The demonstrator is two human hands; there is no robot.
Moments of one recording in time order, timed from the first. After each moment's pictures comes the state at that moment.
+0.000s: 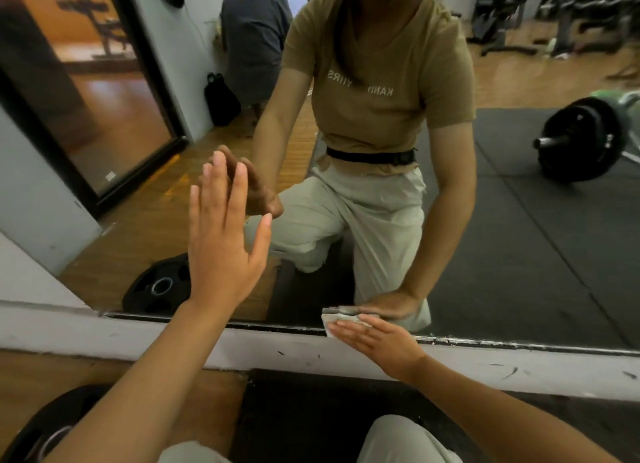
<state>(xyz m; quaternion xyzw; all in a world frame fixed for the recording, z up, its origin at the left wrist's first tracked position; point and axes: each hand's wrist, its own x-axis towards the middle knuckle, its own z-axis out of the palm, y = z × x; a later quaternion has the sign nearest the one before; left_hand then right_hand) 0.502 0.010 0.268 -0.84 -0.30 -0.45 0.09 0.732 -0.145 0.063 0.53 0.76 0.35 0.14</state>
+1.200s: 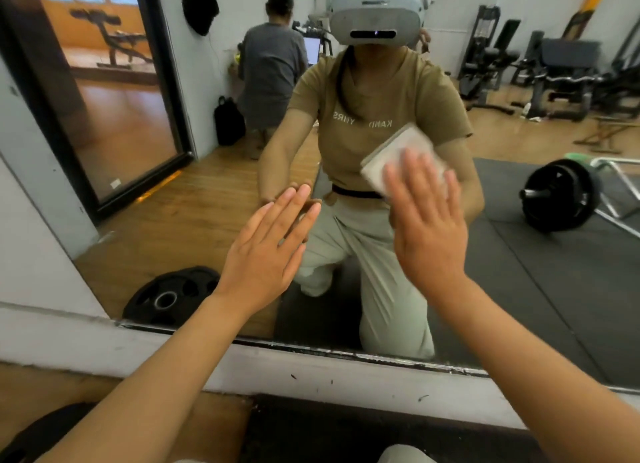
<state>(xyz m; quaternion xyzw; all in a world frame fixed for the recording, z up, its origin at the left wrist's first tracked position) 0.459 0.045 0.281 -0.87 -0.18 -0.39 0.24 0.675 -0.082 0.322 0.57 0.58 0.51 -0.29</state>
